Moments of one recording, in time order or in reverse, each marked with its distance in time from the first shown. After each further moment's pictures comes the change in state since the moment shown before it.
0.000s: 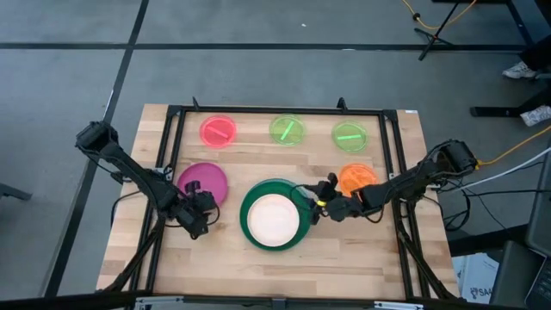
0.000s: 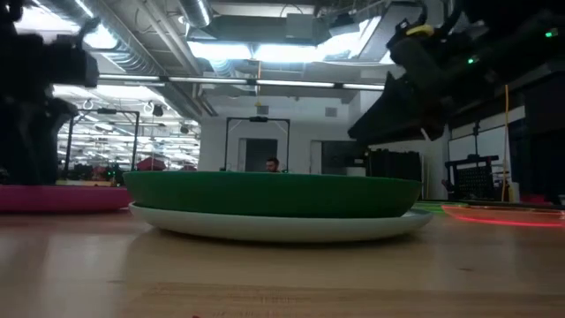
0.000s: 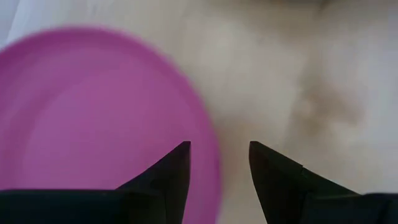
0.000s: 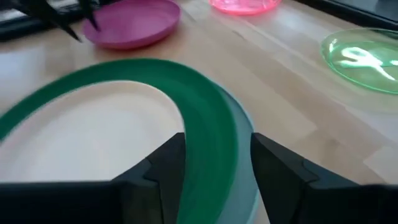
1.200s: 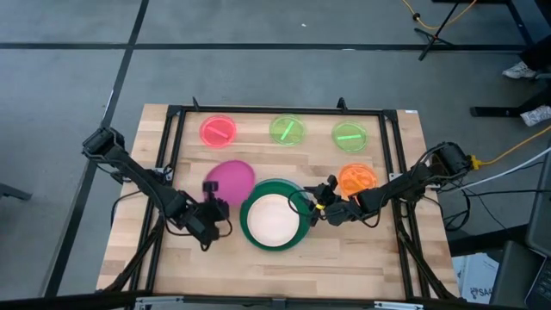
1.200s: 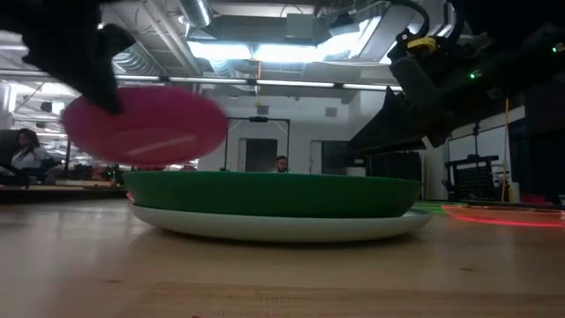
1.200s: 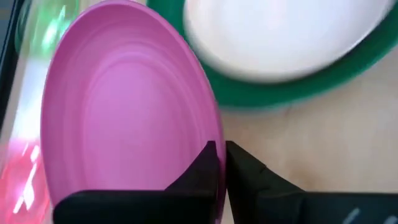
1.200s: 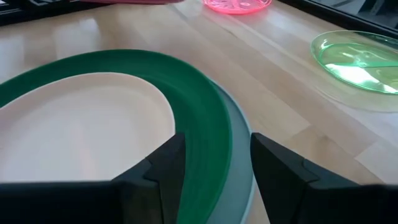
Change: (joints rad) left arm 0.014 0.152 0.324 -0.084 -0.212 0.365; right arm 0.022 0.072 -0.007 0.059 0.074 -0.014
